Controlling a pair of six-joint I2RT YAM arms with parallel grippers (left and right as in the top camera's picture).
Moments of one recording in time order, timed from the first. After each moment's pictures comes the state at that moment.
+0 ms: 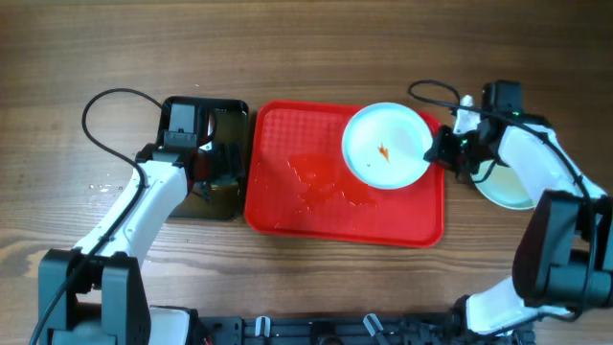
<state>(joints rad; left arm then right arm) -0.13 1.54 0.89 -0.56 -0.01 -0.32 -0.11 1.74 1.07 -0.72 -0.42 0.15</state>
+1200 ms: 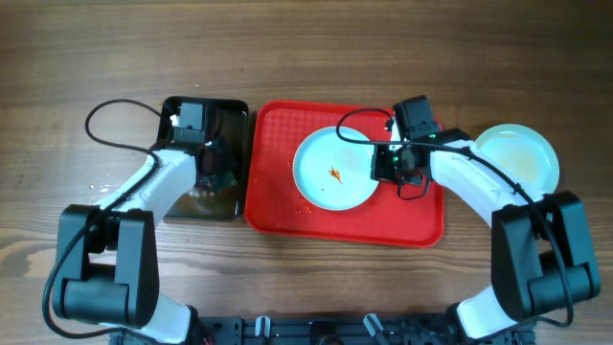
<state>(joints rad) -0.13 1.71 0.89 -0.40 -0.06 -0.54 0.26 1.73 0.96 -0.54 -0.23 0.42</state>
